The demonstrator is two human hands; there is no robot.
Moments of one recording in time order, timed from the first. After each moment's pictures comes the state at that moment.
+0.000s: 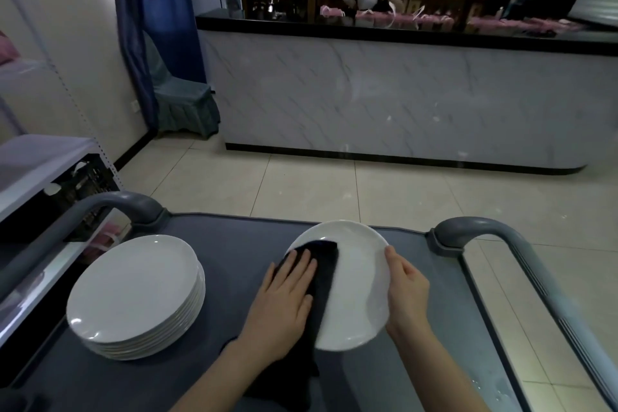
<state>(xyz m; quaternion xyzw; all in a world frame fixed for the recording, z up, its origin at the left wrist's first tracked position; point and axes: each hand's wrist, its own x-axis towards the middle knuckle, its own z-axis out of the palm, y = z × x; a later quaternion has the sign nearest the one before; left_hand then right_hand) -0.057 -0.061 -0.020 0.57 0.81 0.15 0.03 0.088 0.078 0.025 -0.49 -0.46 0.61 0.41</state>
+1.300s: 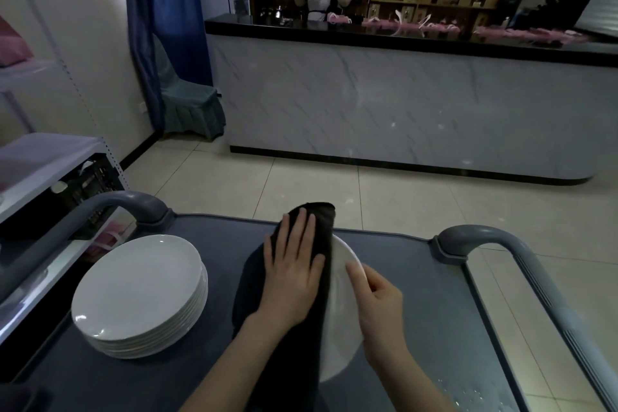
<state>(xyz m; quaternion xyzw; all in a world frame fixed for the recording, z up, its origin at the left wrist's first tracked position) -0.060 -0.022 0.009 0.49 0.83 0.28 -0.04 0.076 0.034 0.031 -0.38 -0.62 0.58 0.38</state>
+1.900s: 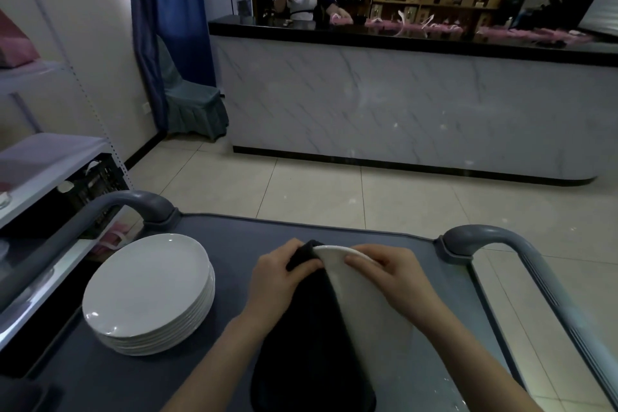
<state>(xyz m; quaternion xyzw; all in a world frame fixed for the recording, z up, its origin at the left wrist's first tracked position) -0.080 -0.055 0.028 0.47 0.71 0.53 0.06 0.087 0.075 0.080 -0.20 -0.85 0.42 0.25</state>
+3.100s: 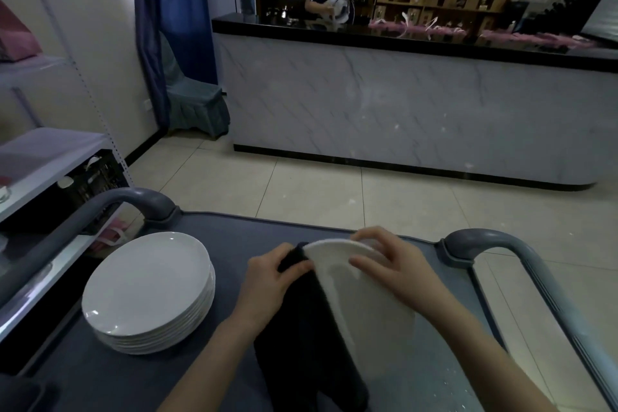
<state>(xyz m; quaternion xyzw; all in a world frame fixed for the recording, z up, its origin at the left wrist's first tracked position) -0.092 -0.063 0.022 0.42 0.72 0.55 0.11 0.085 0.089 0.089 -0.23 -0.88 0.37 0.17</state>
